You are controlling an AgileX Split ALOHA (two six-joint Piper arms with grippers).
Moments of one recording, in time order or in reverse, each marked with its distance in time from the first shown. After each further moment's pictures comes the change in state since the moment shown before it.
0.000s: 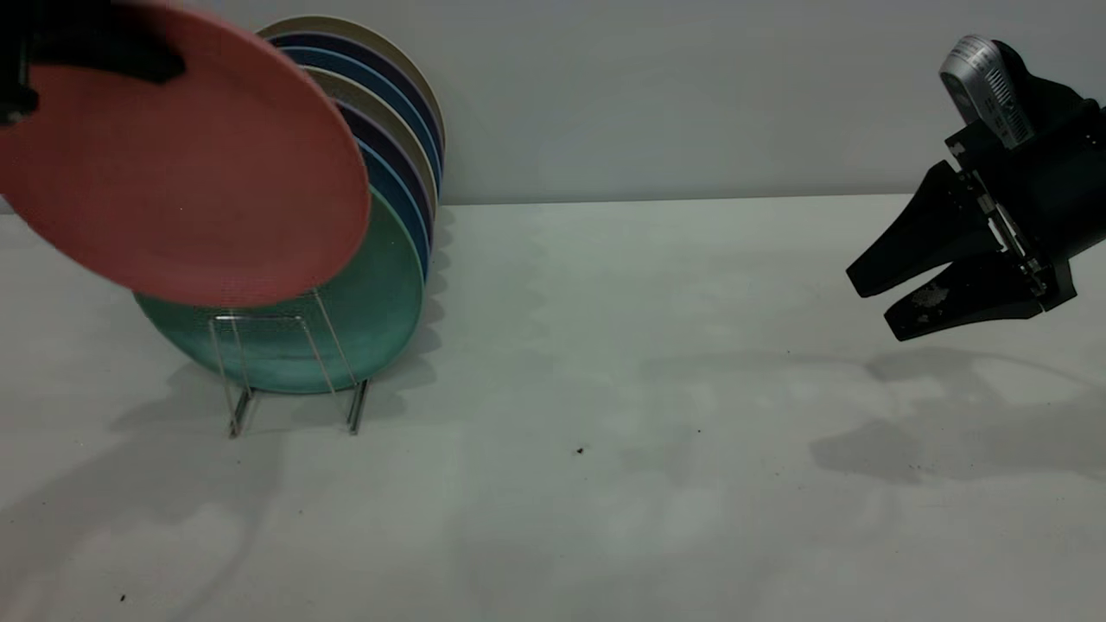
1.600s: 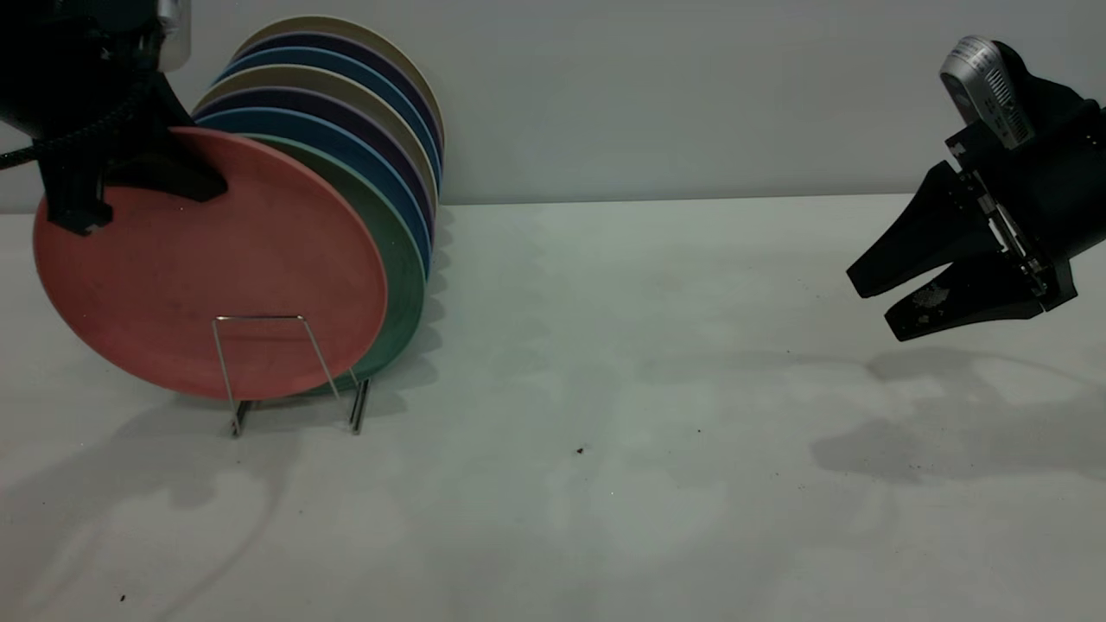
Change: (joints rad) left arm 0.000 0.188 -0.006 -0.043 -0.058 0.000; right arm 0.000 0.000 0.000 -0.001 -0.001 0.001
